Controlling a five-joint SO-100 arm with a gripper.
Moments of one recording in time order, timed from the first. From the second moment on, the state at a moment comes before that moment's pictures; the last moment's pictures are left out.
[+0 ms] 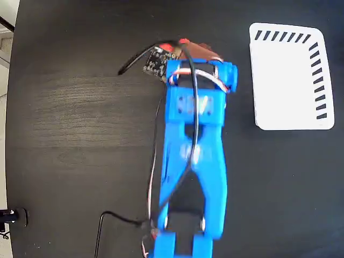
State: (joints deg) arm 10.5 68.0 65.0 79.5 16.3
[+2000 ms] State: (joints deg) arm 38.8 39.5 21.8 90.8 6.3
